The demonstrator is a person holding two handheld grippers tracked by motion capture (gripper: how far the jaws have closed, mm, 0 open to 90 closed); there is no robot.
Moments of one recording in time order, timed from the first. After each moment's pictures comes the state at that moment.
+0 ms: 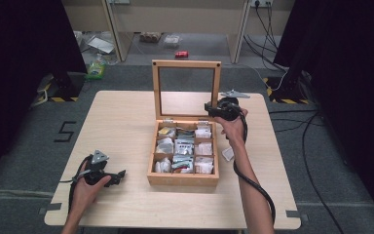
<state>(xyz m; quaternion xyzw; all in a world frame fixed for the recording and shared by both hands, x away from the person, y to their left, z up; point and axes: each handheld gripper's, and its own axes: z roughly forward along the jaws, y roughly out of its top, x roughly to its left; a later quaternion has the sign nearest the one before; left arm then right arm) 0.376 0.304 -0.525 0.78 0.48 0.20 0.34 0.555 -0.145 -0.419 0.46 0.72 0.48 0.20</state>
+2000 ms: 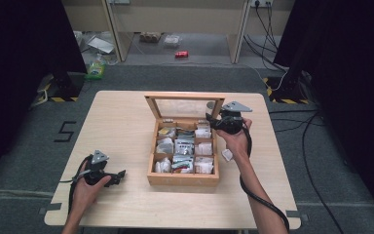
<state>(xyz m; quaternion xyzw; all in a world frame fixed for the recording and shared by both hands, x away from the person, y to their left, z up) 0.376 0.304 -0.525 0.78 0.48 0.20 0.34 0.500 -0.148 -0.416 0.41 0.73 0.48 0.24</state>
